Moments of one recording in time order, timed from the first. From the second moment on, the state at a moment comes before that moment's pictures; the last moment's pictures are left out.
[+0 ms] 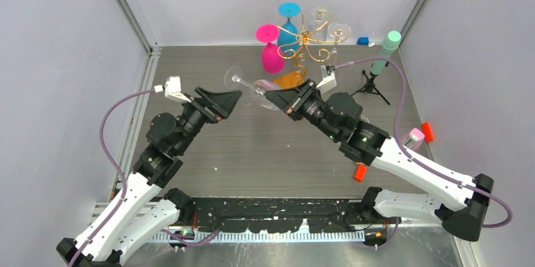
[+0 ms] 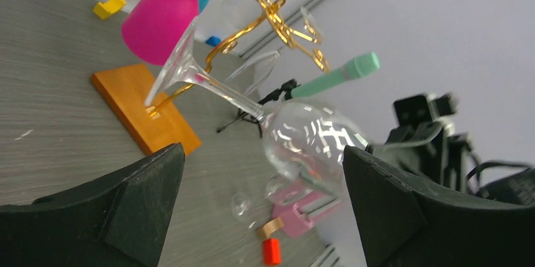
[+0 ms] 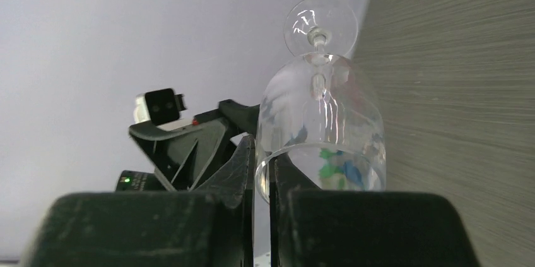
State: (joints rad) left arm -0.57 0.67 0.74 0.07 -0.06 -0.90; right arm 0.94 1.06 0.99 0.12 0.17 1.17
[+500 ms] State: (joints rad) left arm -0.57 0.66 0.84 -0.26 0.01 -0.46; right arm 0.94 1.10 1.40 -0.89 0.33 0.75
